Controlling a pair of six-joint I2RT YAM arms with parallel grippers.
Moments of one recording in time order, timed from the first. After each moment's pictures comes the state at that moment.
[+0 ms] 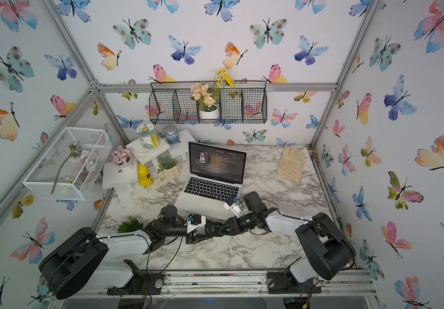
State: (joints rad) left arm -0.71 1.35 0.30 0.64 0.73 0.35; right arm 0.63 1.49 0.59 -0.03 -0.93 0.41
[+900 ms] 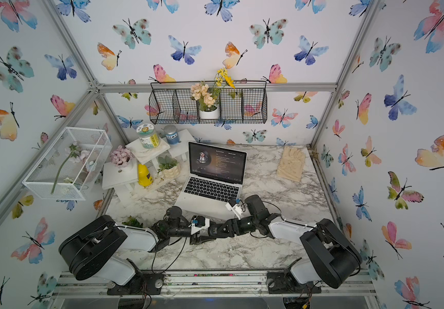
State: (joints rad) left arm -0.74 1.52 0.30 0.81 0.74 0.38; right arm 0.64 1.41 0.49 0.10 -0.86 0.50
